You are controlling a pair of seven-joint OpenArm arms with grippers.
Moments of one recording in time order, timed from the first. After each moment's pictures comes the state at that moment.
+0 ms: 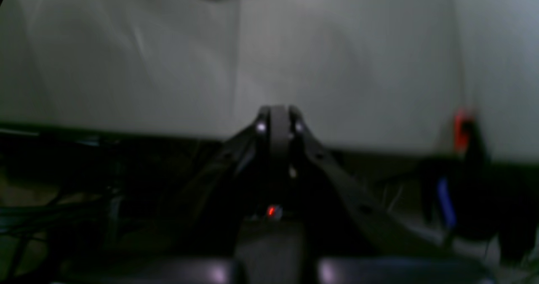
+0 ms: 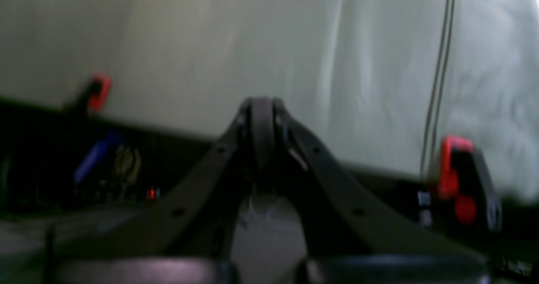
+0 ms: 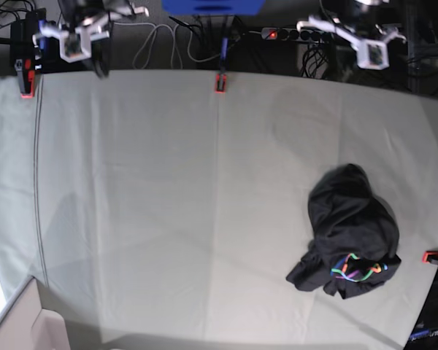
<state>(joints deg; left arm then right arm) 53.2 -8.4 -5.2 114.2 -11.0 -0.1 5.7 -57.2 8.6 0.4 116.6 0.0 0.2 -2.2</state>
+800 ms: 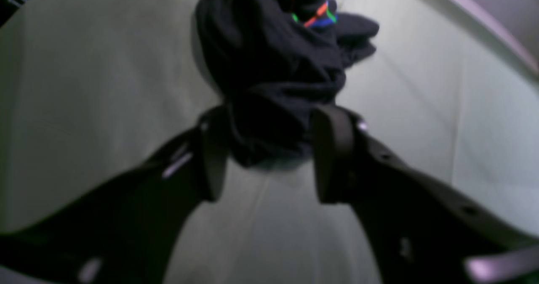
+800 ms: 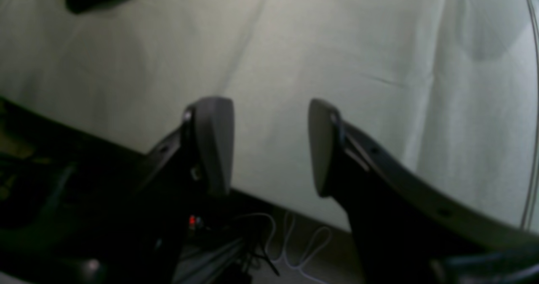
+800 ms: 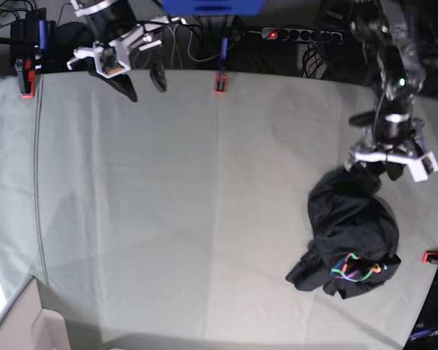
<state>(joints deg) 16.1 -0.6 -20.8 102.4 -23.6 0.3 23.6 -50.3 13.3 -11.2 116.4 0.0 0.2 -2.5</state>
